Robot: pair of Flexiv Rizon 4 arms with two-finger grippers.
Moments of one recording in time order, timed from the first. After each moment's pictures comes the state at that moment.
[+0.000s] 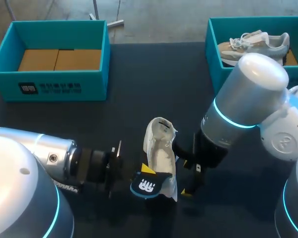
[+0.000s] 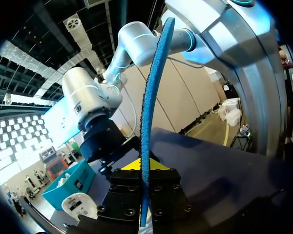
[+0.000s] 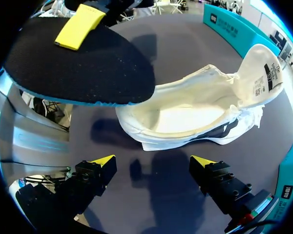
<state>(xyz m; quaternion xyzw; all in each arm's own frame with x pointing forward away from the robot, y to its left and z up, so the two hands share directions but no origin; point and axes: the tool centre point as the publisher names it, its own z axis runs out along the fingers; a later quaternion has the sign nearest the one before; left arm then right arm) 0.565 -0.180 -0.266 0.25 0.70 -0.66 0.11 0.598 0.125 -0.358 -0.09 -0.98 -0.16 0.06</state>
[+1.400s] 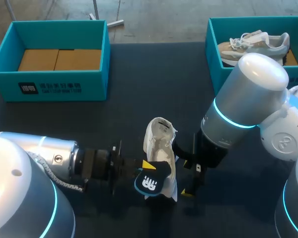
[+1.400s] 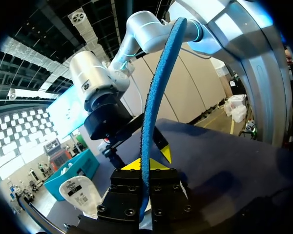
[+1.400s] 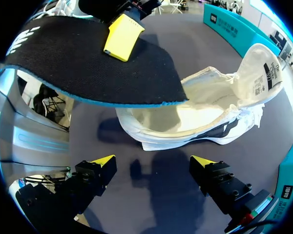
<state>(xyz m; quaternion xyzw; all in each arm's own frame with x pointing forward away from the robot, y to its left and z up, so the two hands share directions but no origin) 0.591 -0.184 -0.291 0.22 0.72 -0.64 0.13 0.598 0.125 -0.358 -0.09 -0.98 -0.16 0.06</state>
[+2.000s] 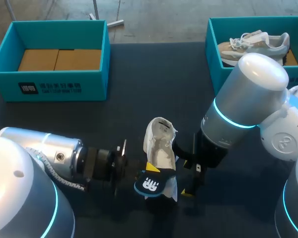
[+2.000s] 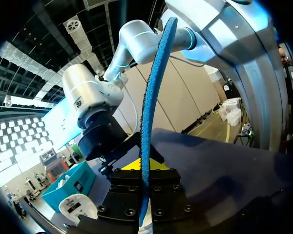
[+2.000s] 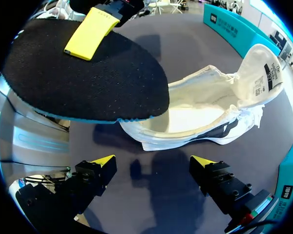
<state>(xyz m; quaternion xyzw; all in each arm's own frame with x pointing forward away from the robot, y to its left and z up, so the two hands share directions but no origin) 0.573 -0.193 -0.271 0.25 0.69 -0.66 0.12 0.598 0.125 -0.358 -0.09 -0.98 -0.16 0.06</state>
